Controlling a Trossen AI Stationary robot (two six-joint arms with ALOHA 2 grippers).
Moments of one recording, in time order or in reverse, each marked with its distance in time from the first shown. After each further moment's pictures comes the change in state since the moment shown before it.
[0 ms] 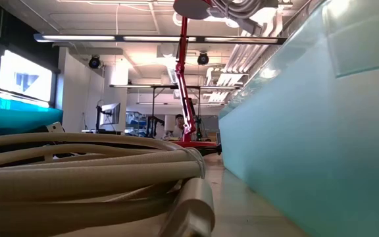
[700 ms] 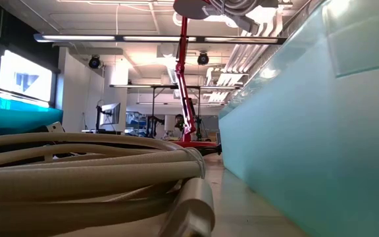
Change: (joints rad) left arm 0.001 0.000 0.000 0.033 0.097 -0.026; right arm -0.002 0.001 0.000 0.026 -0.035 -0.012
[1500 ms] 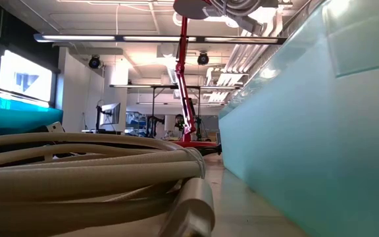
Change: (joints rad) left arm 0.111 0.054 0.001 0.050 0.191 -0.098; right arm 0.001 0.000 0.000 -0.009 -0.025 0.003
